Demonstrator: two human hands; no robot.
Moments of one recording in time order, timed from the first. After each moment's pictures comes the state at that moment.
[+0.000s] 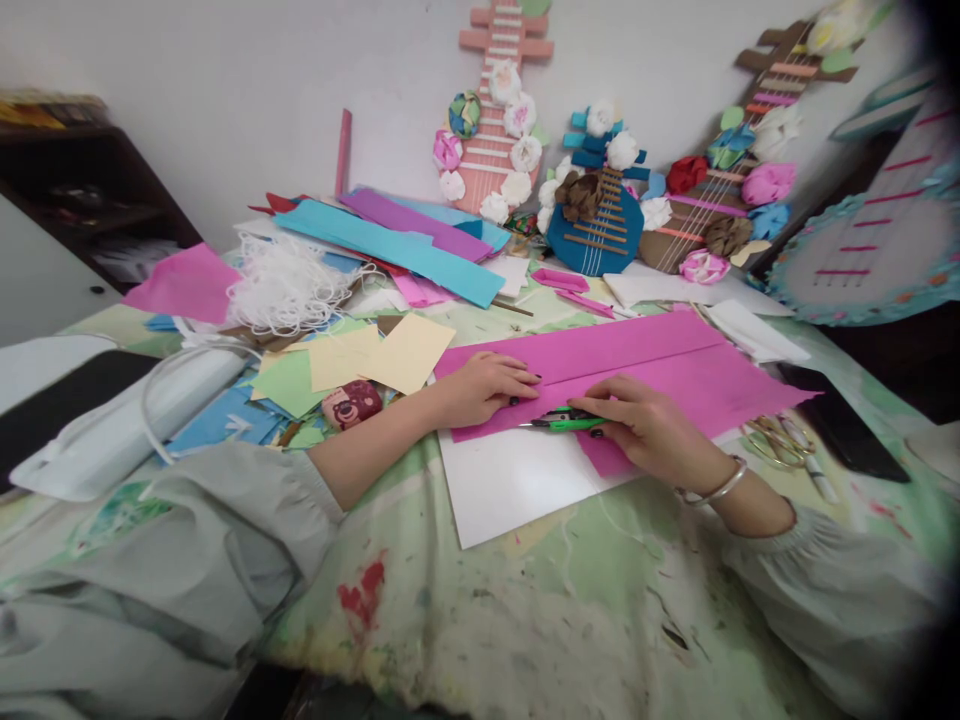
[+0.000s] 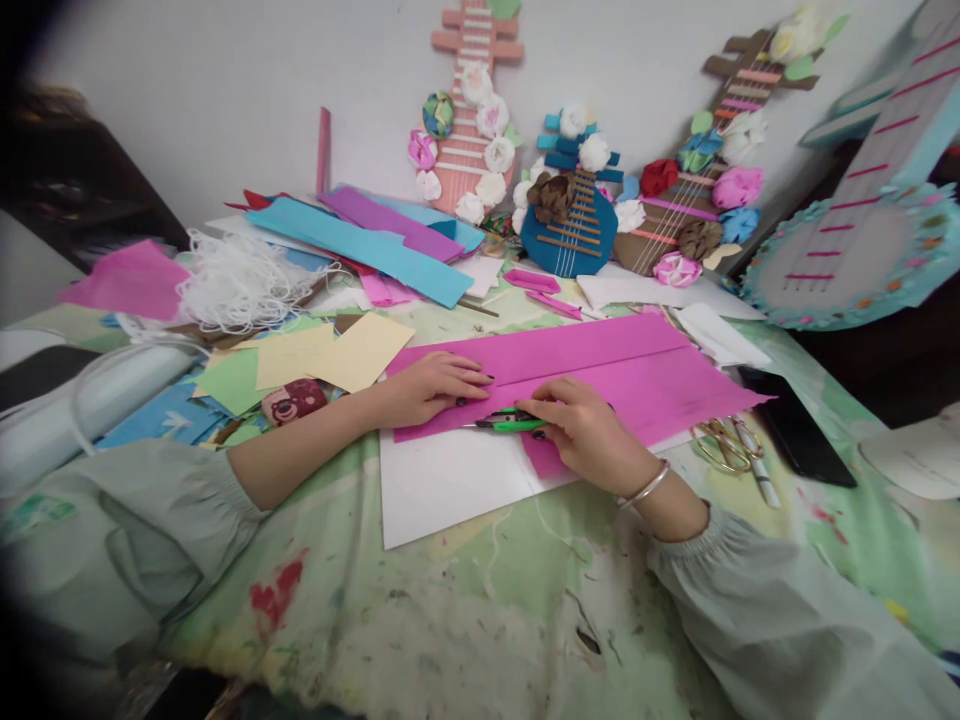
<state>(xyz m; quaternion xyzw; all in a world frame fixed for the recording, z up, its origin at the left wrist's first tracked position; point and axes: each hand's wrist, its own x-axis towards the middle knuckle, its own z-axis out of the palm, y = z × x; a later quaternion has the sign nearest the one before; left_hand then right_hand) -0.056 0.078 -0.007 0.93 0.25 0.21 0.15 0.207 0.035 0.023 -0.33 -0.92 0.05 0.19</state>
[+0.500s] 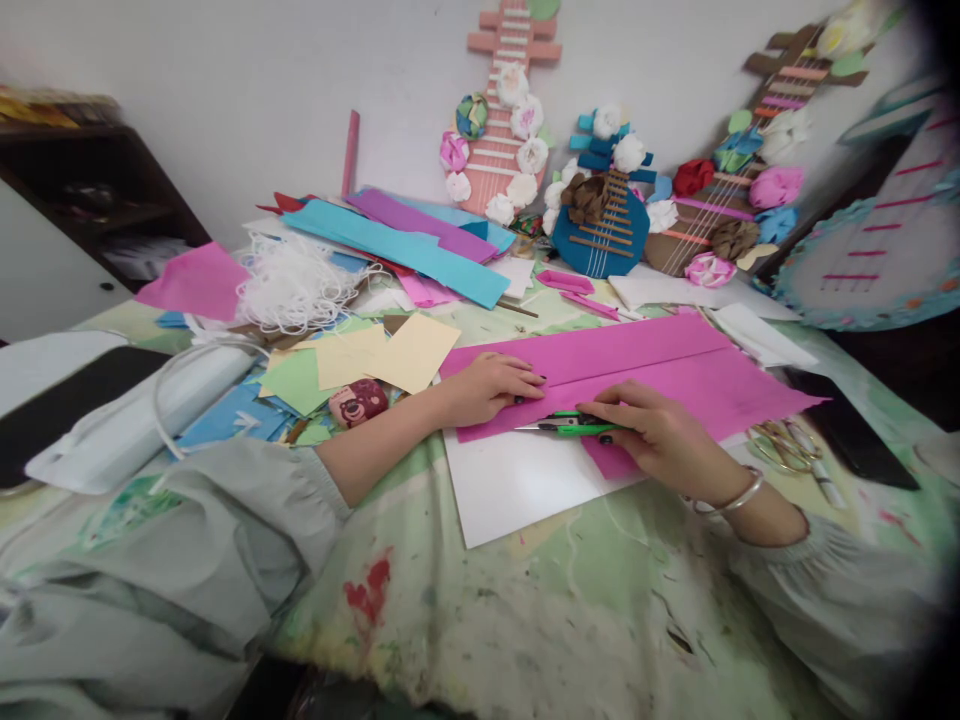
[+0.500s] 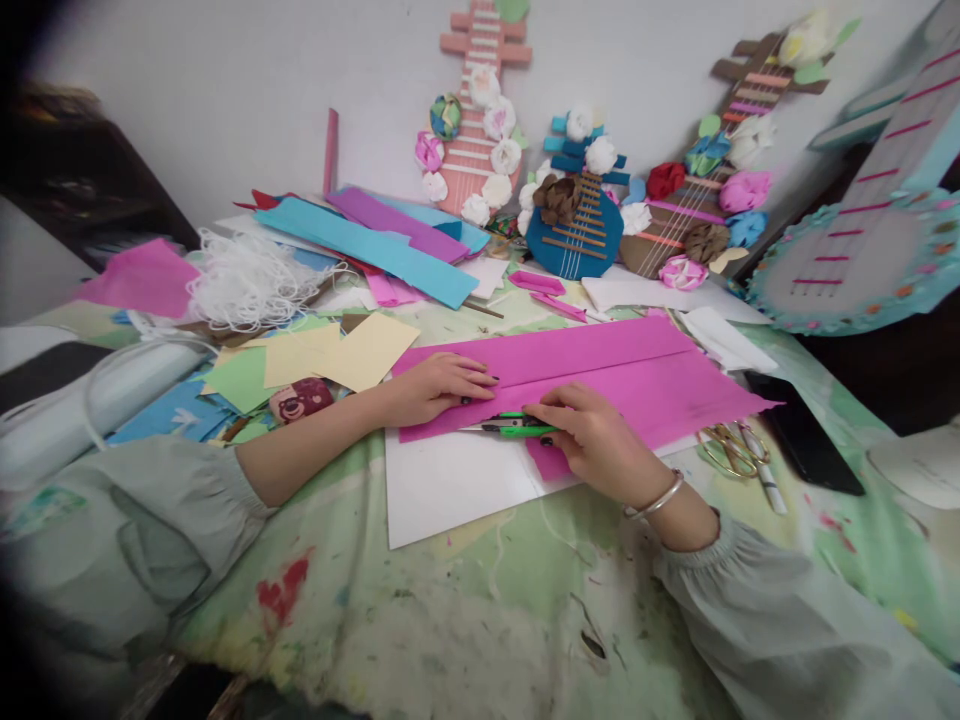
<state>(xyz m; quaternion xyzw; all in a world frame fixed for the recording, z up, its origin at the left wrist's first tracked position) -0.056 0.081 -0.008 0.93 0.26 0.20 0.16 0.211 0.029 0.026 -0.33 -0.92 0.06 0.19</state>
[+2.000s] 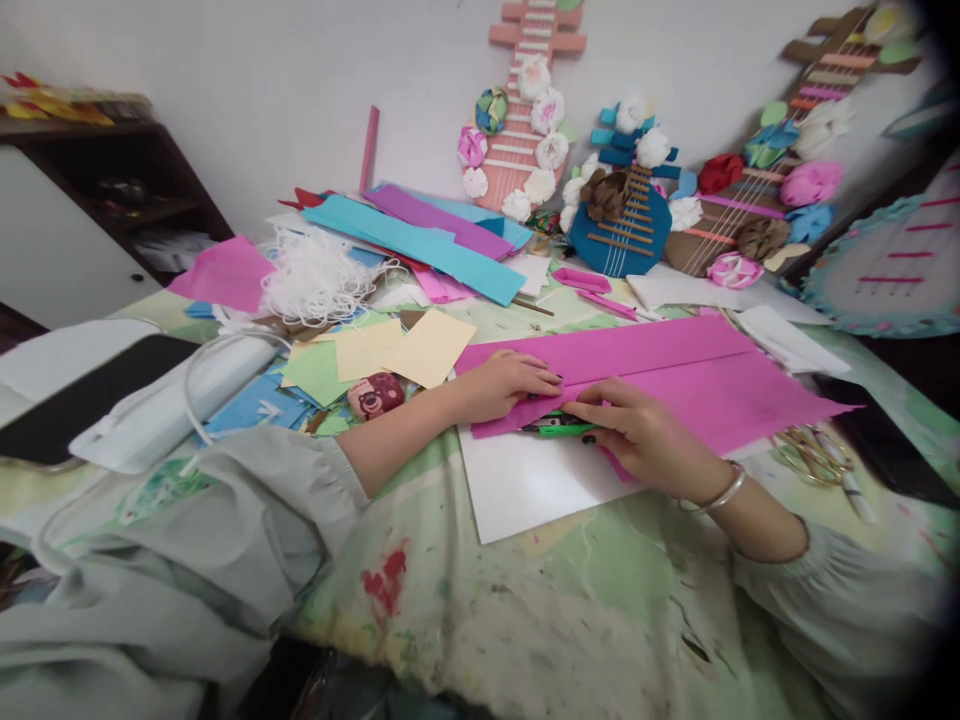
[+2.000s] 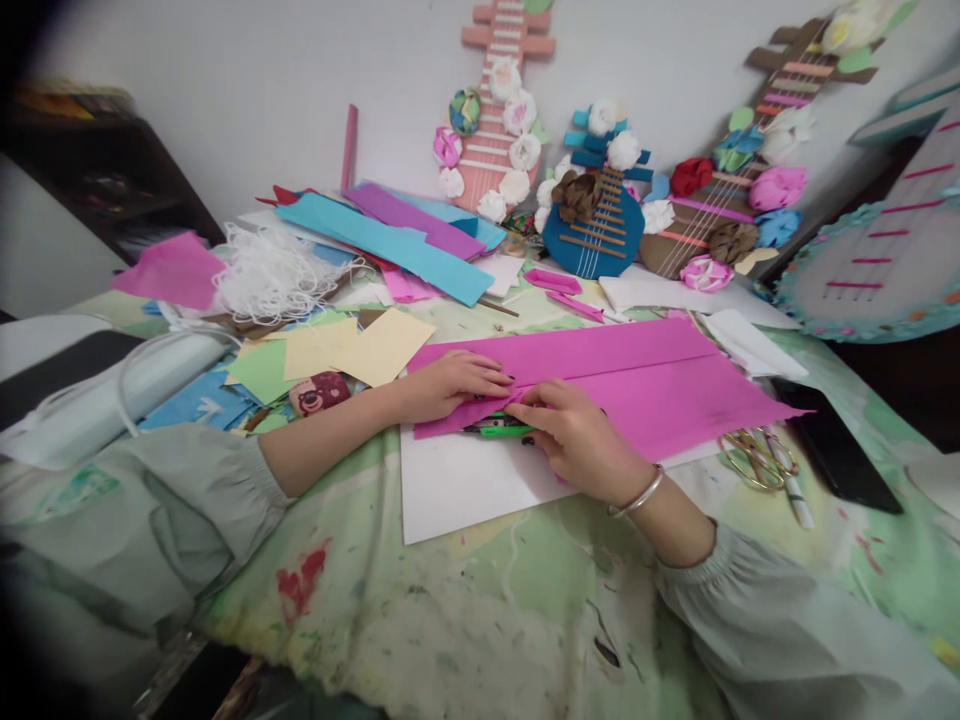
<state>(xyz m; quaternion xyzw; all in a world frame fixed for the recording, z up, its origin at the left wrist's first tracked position) -0.055 0.081 -0.008 0.93 0.27 0.18 0.16 0.178 0.033 0.023 -0.28 -0.94 0.07 0.19</state>
